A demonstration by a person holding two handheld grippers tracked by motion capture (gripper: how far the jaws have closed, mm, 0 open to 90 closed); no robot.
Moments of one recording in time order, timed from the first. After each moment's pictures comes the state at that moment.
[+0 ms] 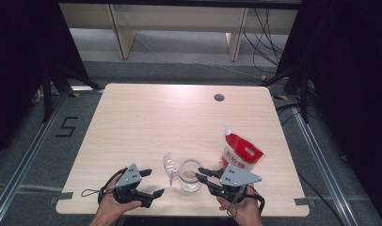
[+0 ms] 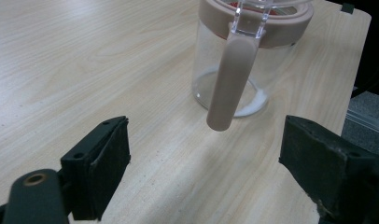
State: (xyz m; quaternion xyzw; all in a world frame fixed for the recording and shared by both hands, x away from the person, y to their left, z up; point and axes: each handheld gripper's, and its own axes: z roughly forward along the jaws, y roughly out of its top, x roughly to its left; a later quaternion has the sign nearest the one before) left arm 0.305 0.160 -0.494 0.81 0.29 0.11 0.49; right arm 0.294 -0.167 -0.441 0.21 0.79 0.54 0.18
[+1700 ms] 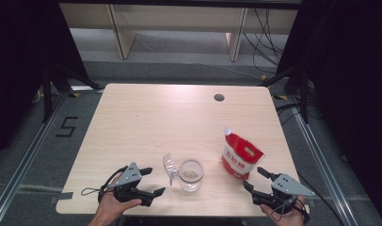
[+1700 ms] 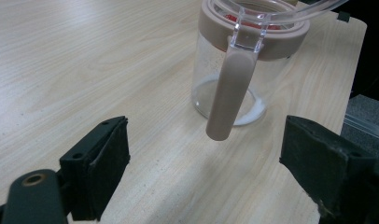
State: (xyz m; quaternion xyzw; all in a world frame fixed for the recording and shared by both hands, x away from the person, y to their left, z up) left arm 0.307 0.158 -0.490 0.80 0.30 0.11 0.50; right arm 0.273 -0.290 -0.470 0.37 0.75 0.49 0.25
